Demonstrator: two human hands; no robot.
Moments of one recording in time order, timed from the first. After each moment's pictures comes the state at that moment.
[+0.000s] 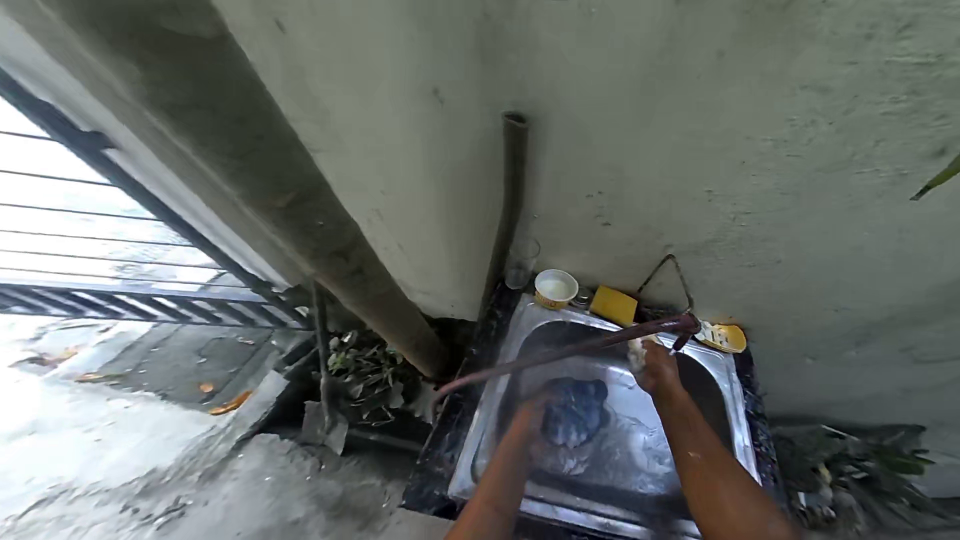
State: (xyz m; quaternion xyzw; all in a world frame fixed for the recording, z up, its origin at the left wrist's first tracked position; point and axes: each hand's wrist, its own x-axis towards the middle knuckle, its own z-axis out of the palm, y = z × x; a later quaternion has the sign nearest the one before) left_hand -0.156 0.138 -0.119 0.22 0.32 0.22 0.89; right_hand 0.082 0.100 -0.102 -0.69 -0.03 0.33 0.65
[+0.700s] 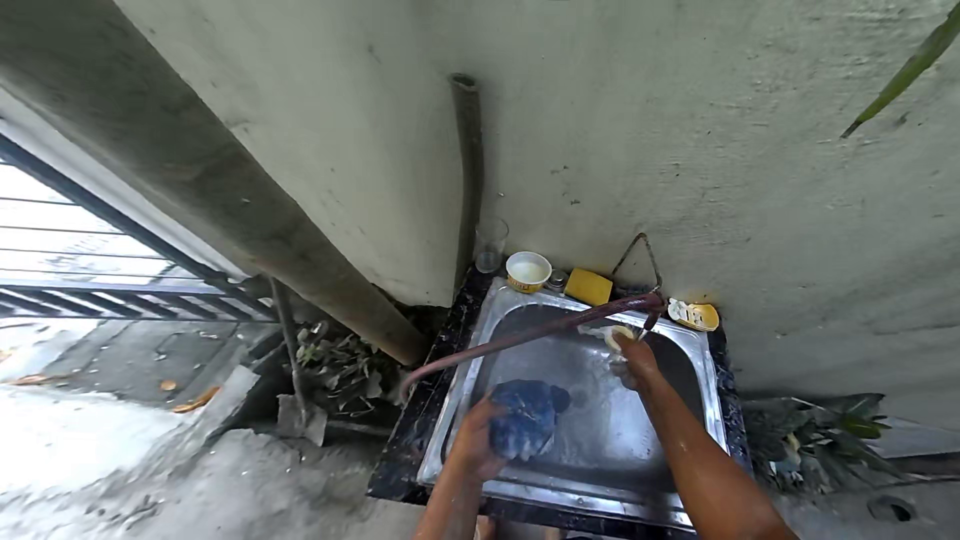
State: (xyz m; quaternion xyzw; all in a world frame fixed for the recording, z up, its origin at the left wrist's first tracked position) left_hand -0.200 0.113 -0.106 0.19 0.30 0.31 0.88; right_hand 0.089 0.070 -0.106 -0.78 -0.05 0.37 0.51
